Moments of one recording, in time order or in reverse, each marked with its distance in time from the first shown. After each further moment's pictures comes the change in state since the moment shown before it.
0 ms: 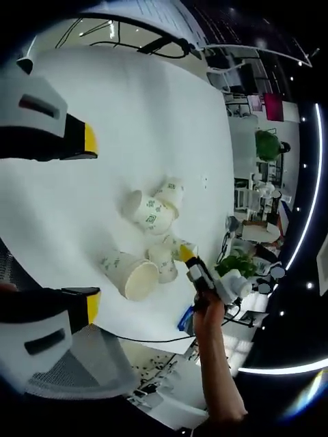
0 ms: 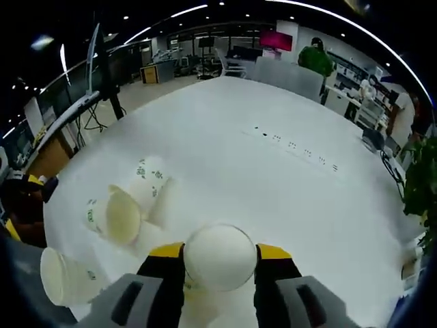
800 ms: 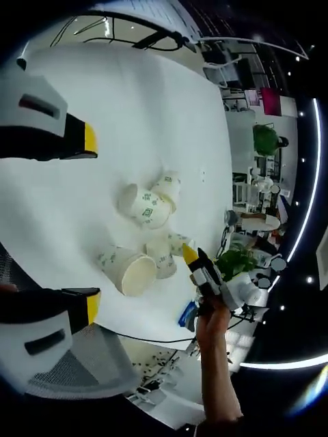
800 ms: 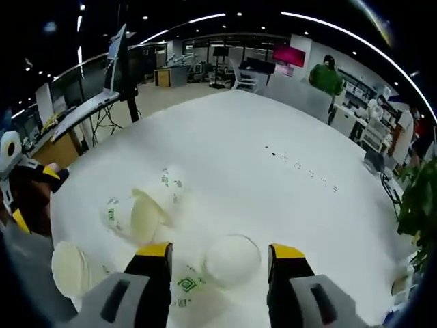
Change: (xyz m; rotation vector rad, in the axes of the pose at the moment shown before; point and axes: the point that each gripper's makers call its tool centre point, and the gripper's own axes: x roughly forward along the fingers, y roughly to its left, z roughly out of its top) left arm 0.006 -0.006 0.004 0.021 -0.002 -0.029; right arm -0.004 0.011 0.012 -0.092 -0.021 0.019
